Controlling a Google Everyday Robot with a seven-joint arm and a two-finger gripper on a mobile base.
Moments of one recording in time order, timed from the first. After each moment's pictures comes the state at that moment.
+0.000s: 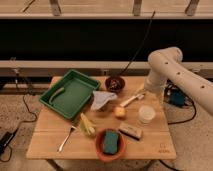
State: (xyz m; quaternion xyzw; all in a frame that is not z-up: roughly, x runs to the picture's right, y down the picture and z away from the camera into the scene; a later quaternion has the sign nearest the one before) arm 0.234 0.064 0.746 -0.29 -0.20 -0.50 0.79
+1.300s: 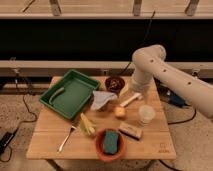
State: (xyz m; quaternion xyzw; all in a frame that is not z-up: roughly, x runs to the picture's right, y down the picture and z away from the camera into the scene) arm 0.131 0.064 0.730 -0.24 -0.27 -0.60 0.71
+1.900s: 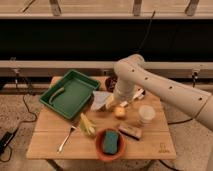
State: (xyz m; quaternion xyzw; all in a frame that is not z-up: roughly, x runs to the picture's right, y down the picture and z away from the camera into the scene) arm 0.081 0.110 0.754 -0.23 -0.30 -0.65 0.65
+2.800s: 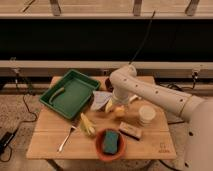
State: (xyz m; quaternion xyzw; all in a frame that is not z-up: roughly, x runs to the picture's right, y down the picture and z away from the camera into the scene) arm 0.080 0.136 0.832 -0.26 -0.29 -0.66 0.65
